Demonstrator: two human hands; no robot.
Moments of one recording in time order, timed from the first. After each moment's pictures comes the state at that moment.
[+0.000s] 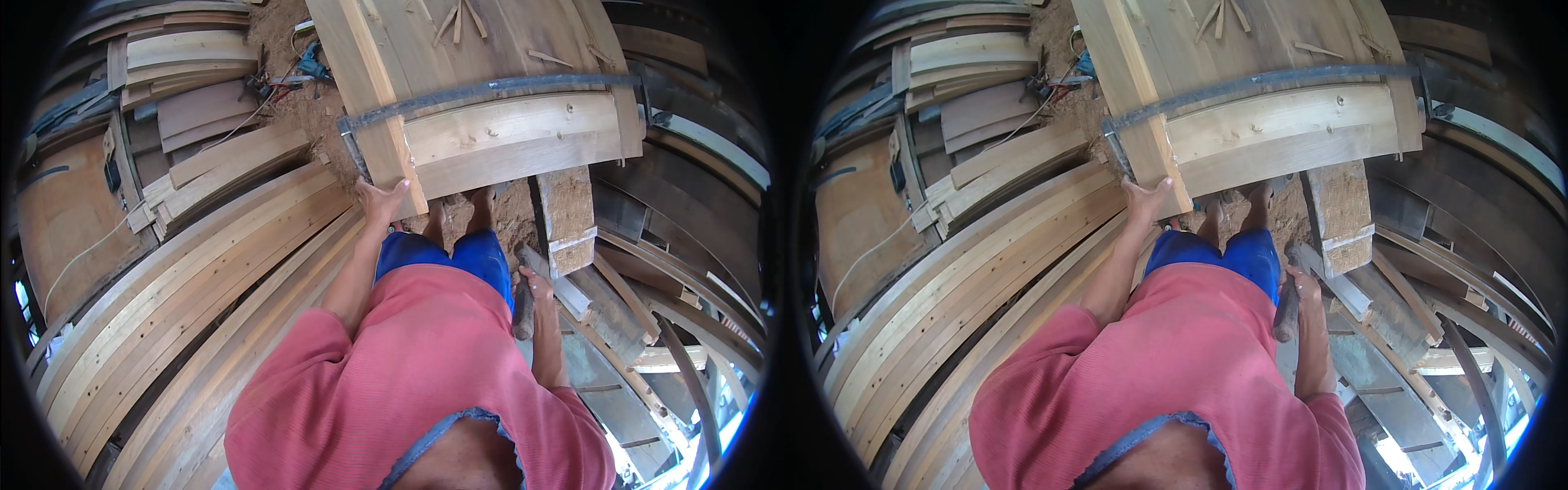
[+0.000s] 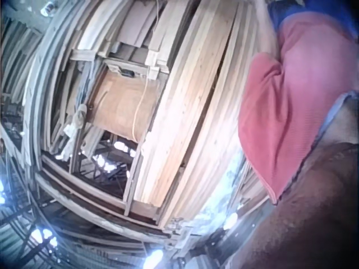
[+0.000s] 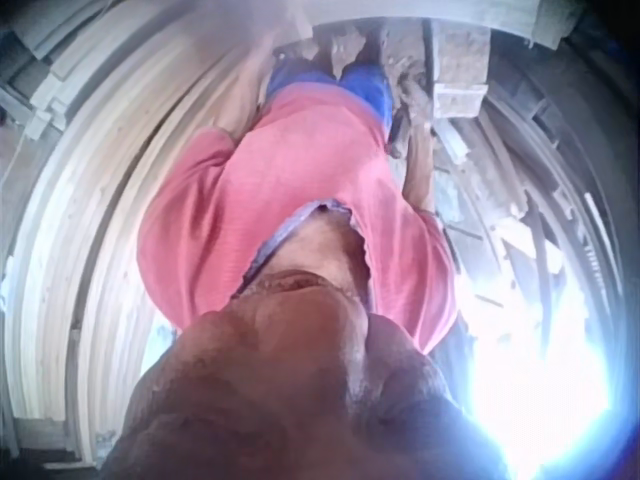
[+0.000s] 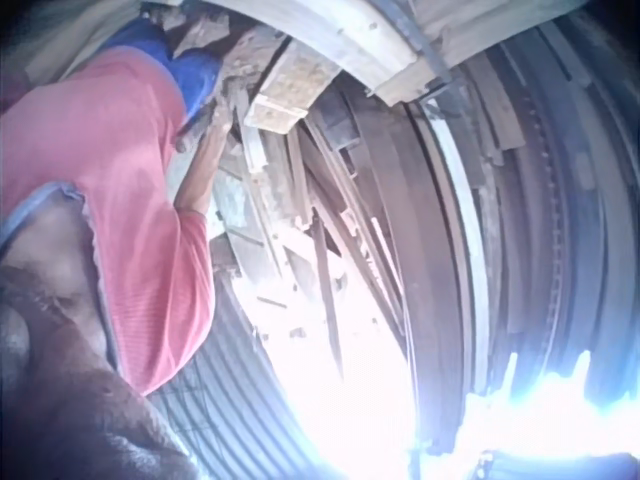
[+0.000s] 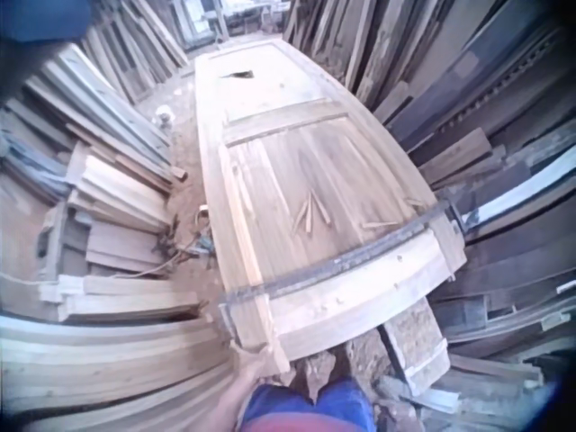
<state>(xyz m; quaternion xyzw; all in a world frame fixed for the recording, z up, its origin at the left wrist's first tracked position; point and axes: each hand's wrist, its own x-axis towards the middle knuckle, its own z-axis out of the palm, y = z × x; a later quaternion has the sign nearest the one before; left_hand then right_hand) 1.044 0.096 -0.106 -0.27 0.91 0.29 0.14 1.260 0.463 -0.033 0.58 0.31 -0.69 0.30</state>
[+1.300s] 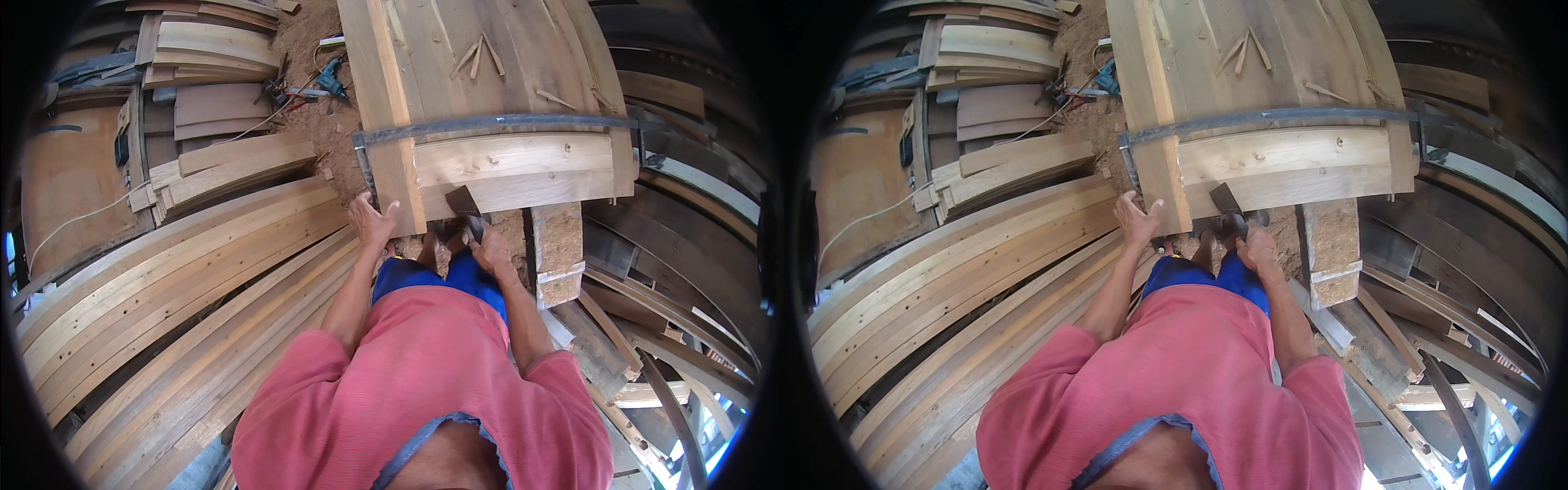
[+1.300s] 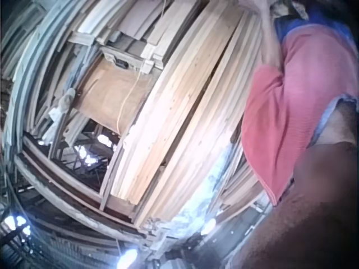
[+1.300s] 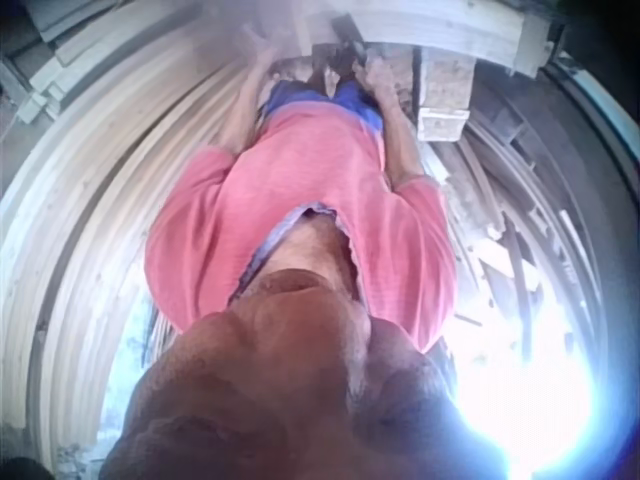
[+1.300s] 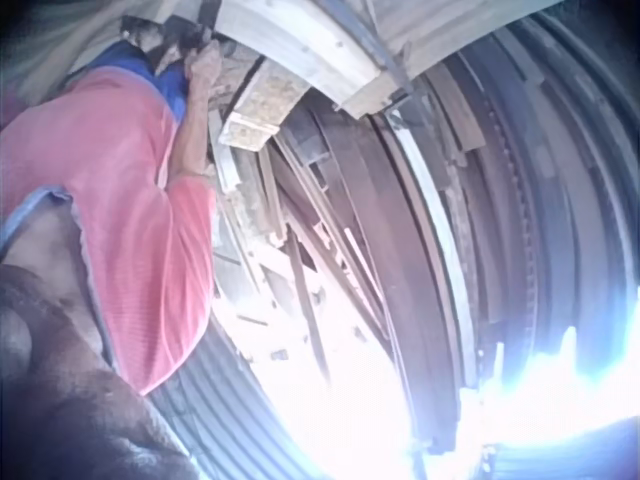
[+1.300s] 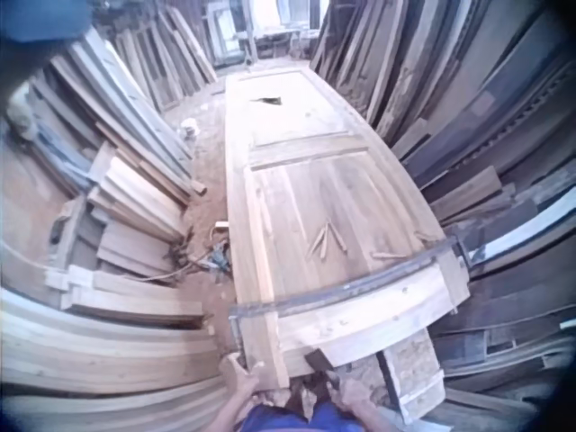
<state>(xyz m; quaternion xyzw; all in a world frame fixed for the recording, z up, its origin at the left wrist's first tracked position) 1.051 0.097 -0.061 -0.20 0.94 0.26 0.04 1.093 0.379 -0.031 0.10 0.89 -0.31 0.31</state>
